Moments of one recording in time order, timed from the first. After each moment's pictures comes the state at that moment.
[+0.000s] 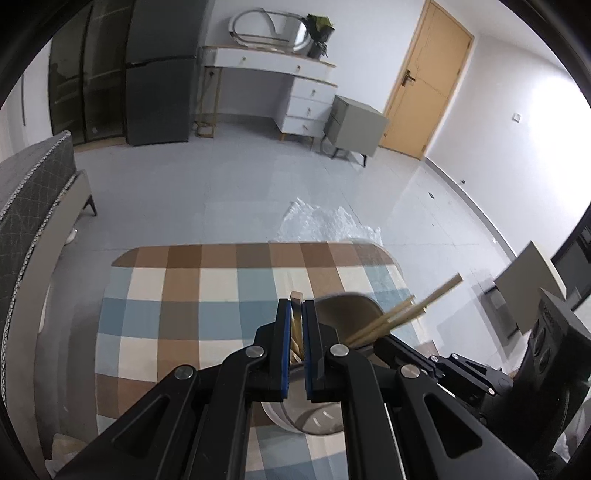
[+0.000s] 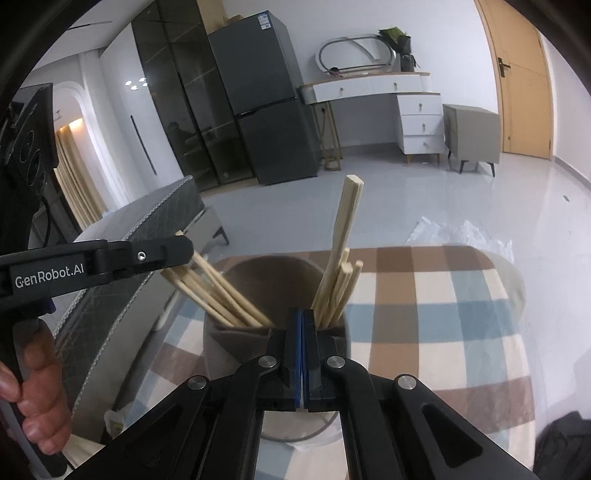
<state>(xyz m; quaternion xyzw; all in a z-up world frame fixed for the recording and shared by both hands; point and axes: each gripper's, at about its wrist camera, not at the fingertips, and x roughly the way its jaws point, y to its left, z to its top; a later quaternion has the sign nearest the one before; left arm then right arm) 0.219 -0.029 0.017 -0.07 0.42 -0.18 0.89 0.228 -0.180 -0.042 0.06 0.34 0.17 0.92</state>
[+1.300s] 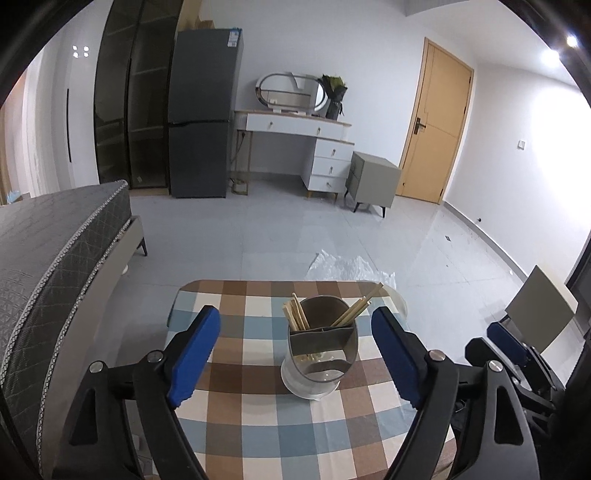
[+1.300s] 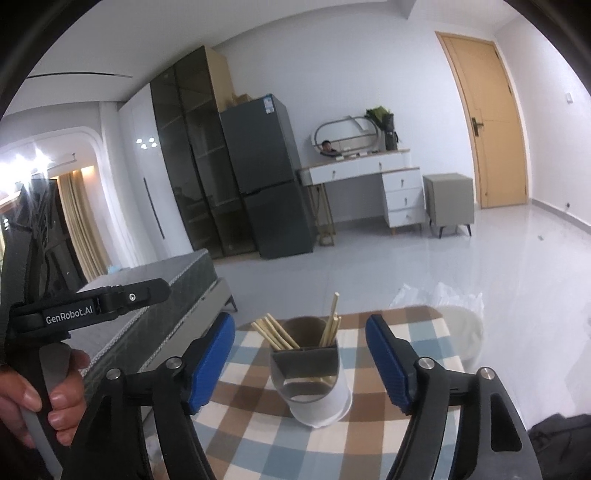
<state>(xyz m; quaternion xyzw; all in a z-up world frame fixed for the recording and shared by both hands) 0.102 -0.004 0.093 -0.06 0.30 -0.10 0.95 0.077 -0.214 0.073 0.08 0.19 0.14 0.97</state>
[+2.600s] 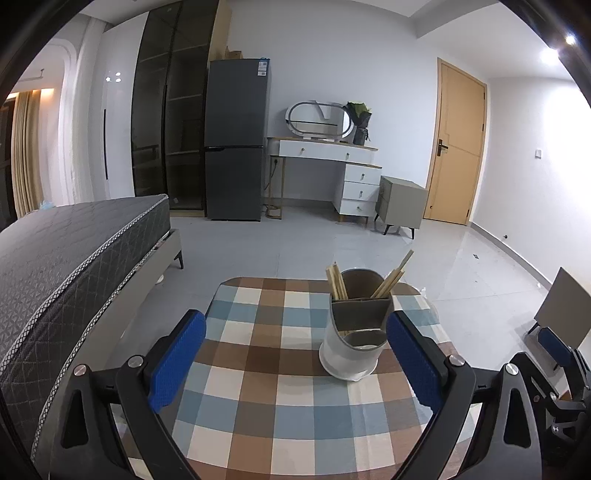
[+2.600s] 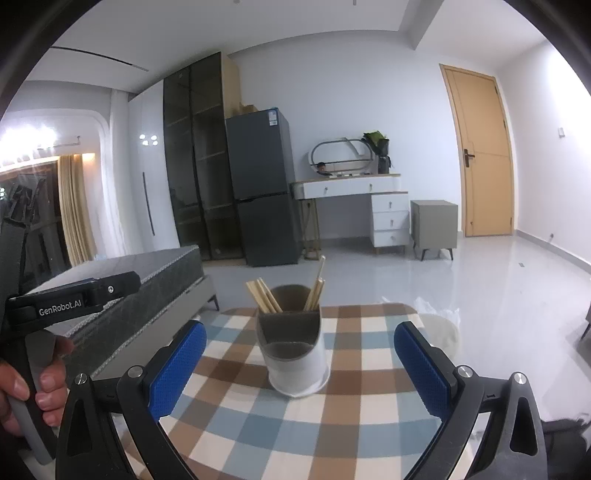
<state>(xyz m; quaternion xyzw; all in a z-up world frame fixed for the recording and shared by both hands) 0.039 0.006 0.029 -0.04 0.24 -0.03 0.97 0.009 -0.213 0.017 0.03 0.15 0.12 0.98</state>
